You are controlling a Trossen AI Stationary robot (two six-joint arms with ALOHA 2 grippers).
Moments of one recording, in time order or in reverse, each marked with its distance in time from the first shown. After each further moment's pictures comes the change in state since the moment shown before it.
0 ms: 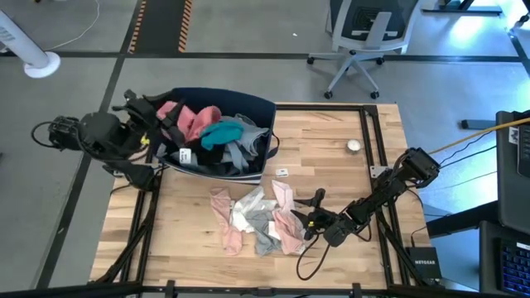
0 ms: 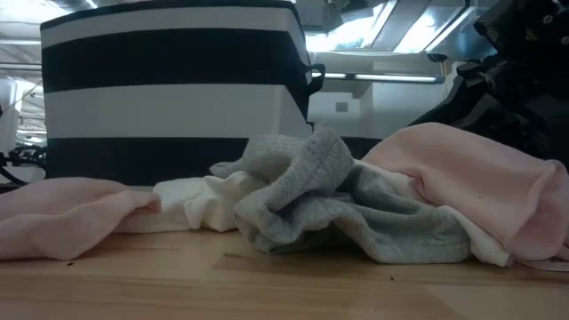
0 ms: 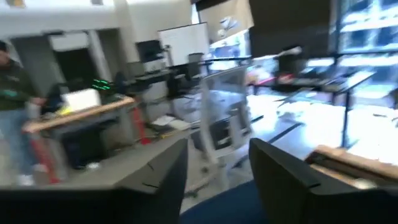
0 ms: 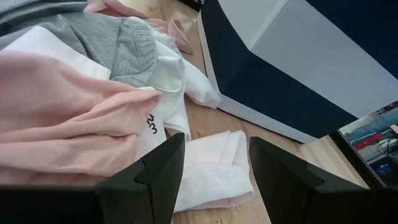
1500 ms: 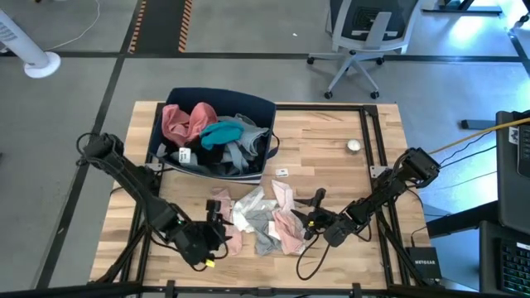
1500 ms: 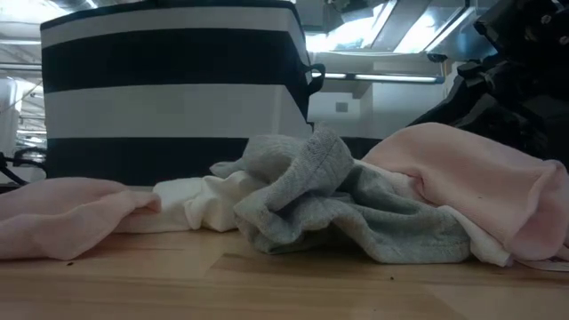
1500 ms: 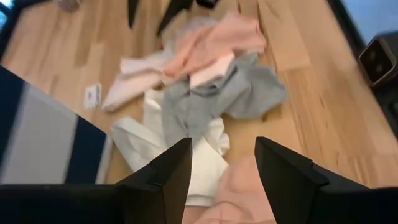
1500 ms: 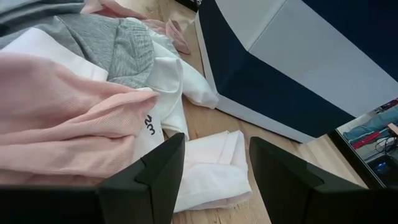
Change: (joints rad) left arm -0.373 0.694 -0.050 -0.347 0.687 -0.621; right arm 0.000 0.000 0.000 0.002 0.008 0.004
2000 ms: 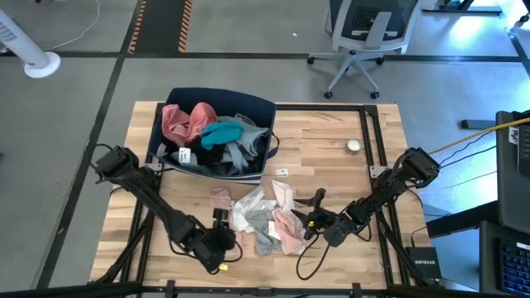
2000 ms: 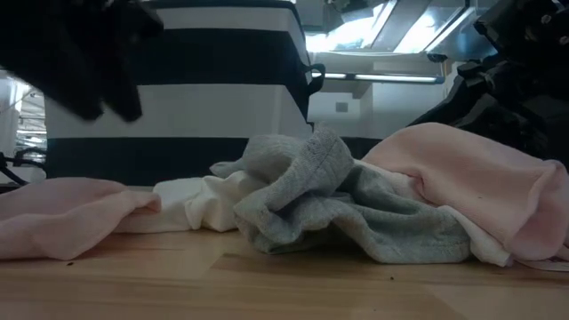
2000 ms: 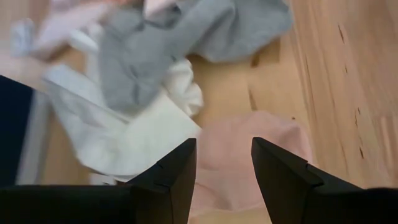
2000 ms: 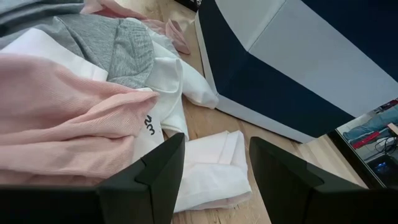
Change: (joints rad) left arm 0.031 0.203 0.000 0.005 0.136 -0.080; right arm 0.000 0.000 0.000 0.000 0.000 0.000
